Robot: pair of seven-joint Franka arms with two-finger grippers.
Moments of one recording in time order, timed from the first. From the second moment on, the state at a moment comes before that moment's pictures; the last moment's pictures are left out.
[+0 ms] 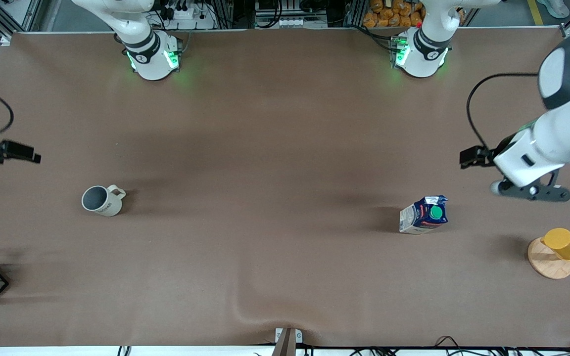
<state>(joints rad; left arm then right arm) -0.11 0.28 -0.04 -1.47 0.01 1.60 0.00 -0.15 0.22 -0.08 -1.59 0.06 1.64 -0.22</state>
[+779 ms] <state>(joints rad) -0.14 0.37 -0.04 -1.46 0.01 1.71 -0.05 -0.15 0.44 -0.07 -1.74 0.06 1.99 -0.23</state>
